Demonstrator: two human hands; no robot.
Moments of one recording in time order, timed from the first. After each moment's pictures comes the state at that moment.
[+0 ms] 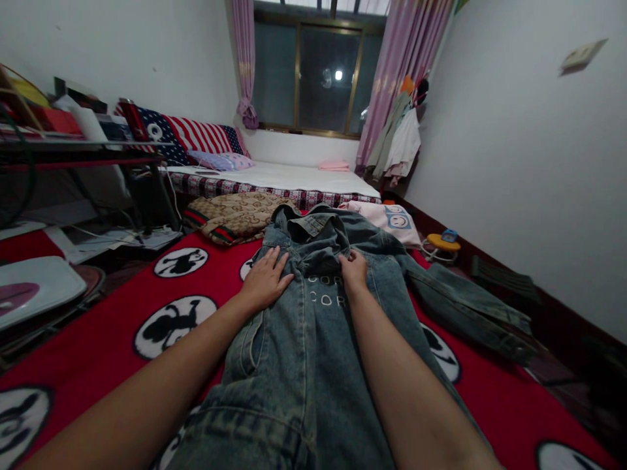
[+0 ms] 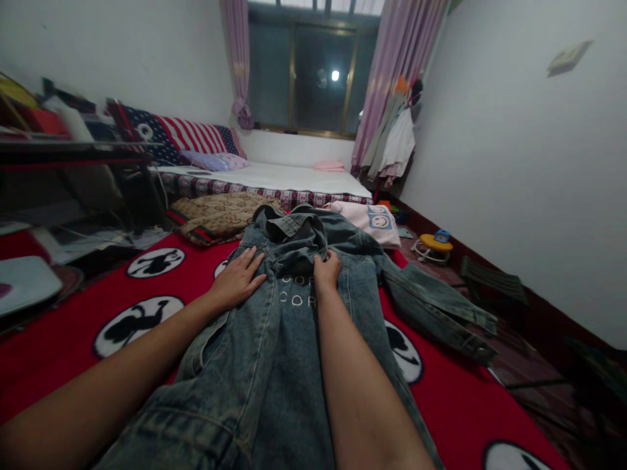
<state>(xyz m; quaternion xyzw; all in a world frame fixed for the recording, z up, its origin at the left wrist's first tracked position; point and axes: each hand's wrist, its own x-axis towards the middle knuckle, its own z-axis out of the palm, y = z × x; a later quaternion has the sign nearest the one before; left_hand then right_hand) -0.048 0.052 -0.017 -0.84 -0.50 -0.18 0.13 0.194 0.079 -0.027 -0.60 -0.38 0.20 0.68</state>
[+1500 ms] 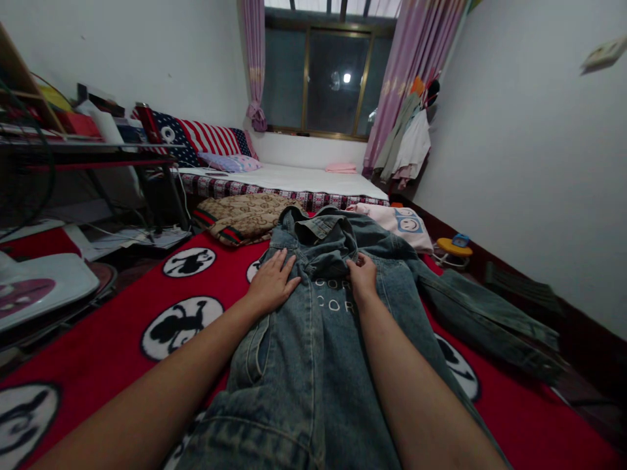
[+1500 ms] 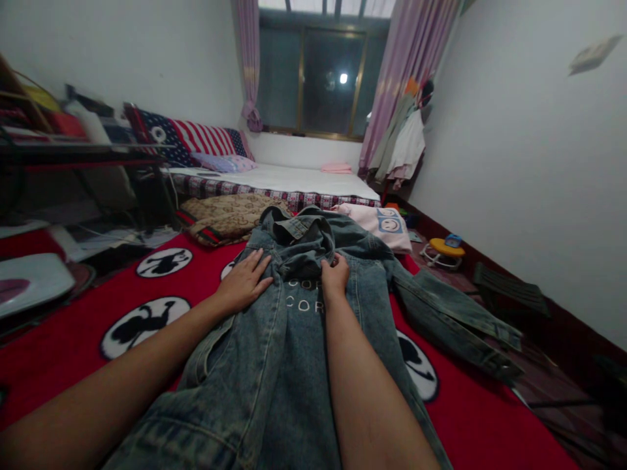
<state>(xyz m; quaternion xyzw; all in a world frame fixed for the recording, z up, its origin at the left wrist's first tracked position) -0.048 0.052 -0.018 -0.84 -0.49 -0.18 0.13 0.194 0.075 -0.027 -0.58 -0.37 0.22 0.69</state>
